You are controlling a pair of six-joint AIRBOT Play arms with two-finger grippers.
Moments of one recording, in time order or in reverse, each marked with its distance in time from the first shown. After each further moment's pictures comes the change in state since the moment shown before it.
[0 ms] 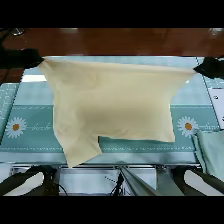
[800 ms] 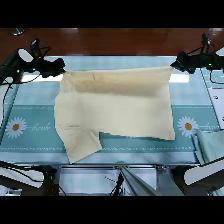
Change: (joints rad) left arm -0.018 -0.457 0.185 -0.020 -0.025 -0.216; right arm 0.040 -0.578 0.392 0.153 0.028 0.045
